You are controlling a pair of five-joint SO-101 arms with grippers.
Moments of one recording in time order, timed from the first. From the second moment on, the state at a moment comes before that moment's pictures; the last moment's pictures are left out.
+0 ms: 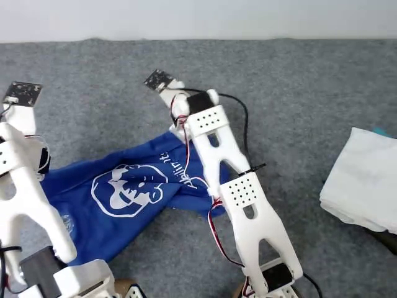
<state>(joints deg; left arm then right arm) -34.6 -9.1 10.2 88.0 -26.2 -26.3 75.4 -91.5 93.9 25.2</state>
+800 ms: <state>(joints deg) -12.5 -16.0 -22.6 87.1 -10.3 -4.8 30.2 -93.6 100.2 25.5</state>
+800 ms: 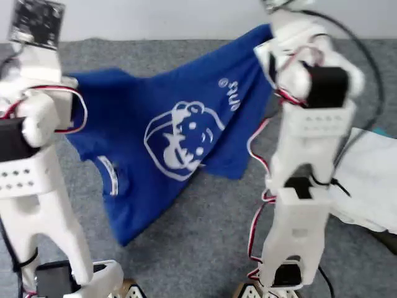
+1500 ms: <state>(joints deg) -12.3 -17.8 -61.1 85.6 -17.8 0.6 5.5 -93.7 100.7 28.4</state>
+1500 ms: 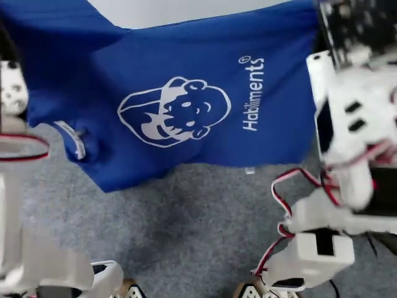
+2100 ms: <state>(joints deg) -12.4 -19.0 -79.5 85.6 -30.8 1.1 -13.2 -96.1 100.7 33.7</state>
